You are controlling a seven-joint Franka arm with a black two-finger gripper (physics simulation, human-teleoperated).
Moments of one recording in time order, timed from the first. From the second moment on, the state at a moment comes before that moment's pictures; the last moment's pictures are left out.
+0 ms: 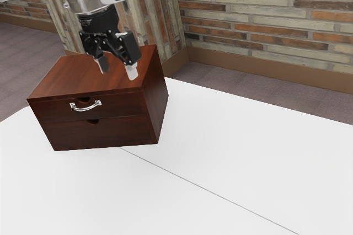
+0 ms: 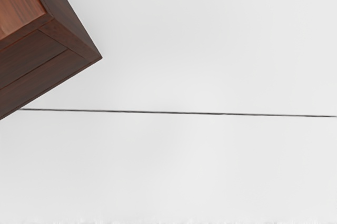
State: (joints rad) arm 0.04 0.16 0.07 -1.09 -0.03 1.27 0.07
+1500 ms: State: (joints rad) arm 0.35 -0.03 0.05 -1.68 0.02 1.74 1.15
